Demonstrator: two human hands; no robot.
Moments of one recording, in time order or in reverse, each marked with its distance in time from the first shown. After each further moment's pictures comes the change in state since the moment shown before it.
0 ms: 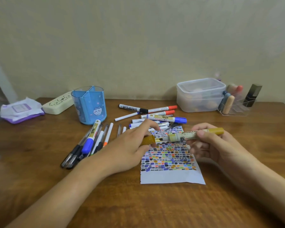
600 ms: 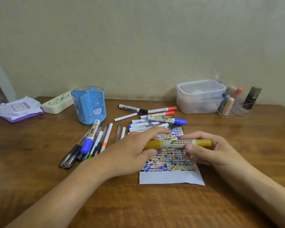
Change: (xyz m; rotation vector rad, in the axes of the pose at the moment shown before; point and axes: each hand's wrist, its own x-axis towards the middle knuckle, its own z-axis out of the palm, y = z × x) left_hand 0.000 0.007 0.003 -0.018 -0.002 0.095; right_hand -0.004 0.000 0.009 -0.203 -0.034 -0.020
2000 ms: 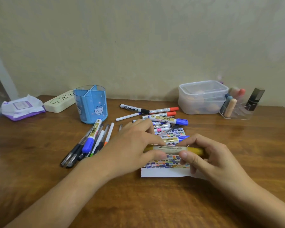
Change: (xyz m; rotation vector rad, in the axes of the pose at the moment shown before) left_hand -0.002 0.002 -0.007 0.290 0.141 0.095; right_hand -0.013 0.004 0.016 -0.370 0.045 -0.289
